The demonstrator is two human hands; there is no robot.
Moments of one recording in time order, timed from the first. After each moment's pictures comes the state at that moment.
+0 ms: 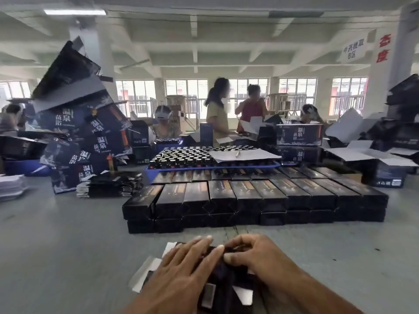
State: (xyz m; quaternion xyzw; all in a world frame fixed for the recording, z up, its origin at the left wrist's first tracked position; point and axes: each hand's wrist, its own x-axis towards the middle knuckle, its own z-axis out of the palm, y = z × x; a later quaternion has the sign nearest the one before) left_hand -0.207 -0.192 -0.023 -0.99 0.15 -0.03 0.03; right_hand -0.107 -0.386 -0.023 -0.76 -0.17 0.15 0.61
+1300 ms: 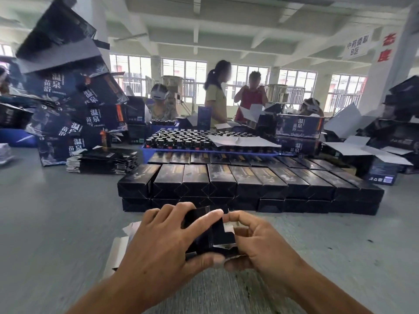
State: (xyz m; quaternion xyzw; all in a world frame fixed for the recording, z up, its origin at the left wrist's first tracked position) left_hand -0.198 -0.180 -0.013 -0.94 0.13 -0.32 0.01; right_hand -0.135 -0.380 -0.013 -0.72 -0.24 0.15 0.63
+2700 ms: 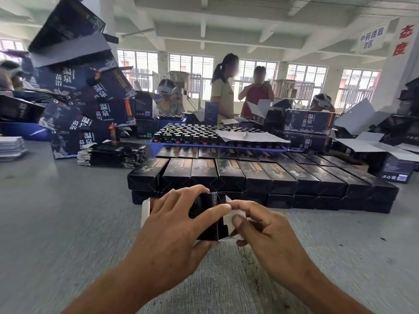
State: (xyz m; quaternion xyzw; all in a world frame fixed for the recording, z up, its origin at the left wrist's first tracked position) left_hand -0.198 -0.175 -0.014 -0.92 0.16 -0.35 -0.02; right_hand -0.144 -0.376 -0.017 -0.77 -0.32 -0.08 0.54
